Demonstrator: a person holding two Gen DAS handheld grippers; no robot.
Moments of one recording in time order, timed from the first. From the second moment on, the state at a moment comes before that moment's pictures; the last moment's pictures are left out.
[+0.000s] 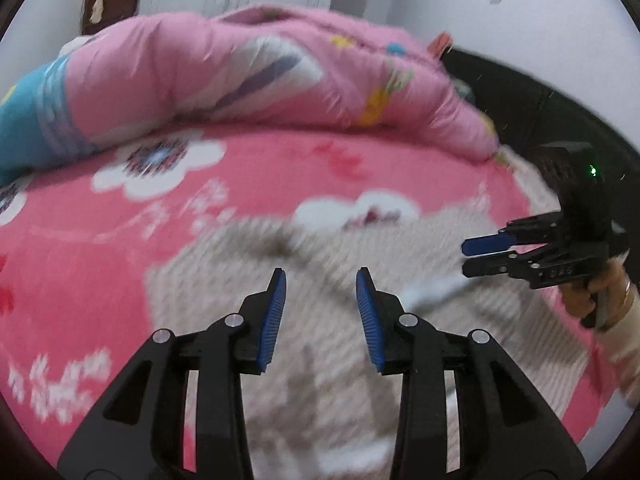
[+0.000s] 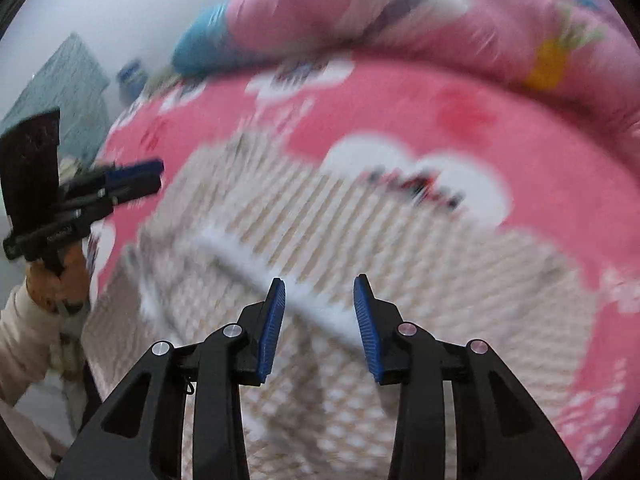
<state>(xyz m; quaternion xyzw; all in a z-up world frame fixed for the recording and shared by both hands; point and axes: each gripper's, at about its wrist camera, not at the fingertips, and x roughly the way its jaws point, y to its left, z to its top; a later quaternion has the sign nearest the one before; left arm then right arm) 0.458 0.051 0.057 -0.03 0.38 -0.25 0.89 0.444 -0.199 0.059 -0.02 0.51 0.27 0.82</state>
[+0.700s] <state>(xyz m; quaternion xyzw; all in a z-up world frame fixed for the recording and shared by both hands) 0.444 -0.005 0.036 0.01 0.41 -0.25 0.88 0.459 -0.244 0.077 -0.05 0.49 0.17 0.85</state>
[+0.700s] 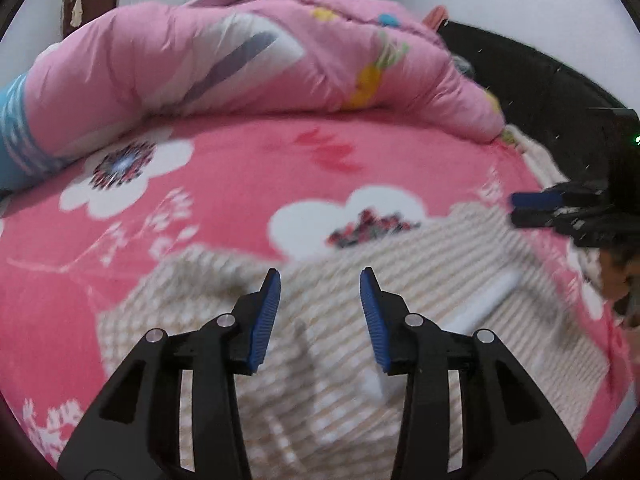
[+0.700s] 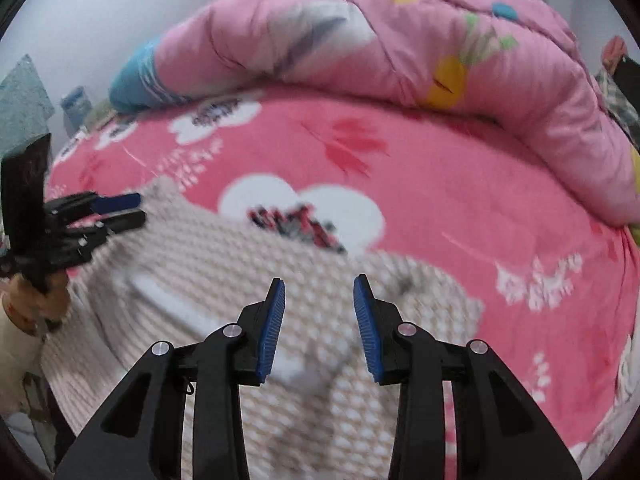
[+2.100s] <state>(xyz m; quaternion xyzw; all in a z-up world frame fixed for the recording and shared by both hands) 0.257 0.015 0.049 0.07 0.41 -0.09 0.90 0.263 -0.178 0.085 -0.07 0.46 0.19 0.86</state>
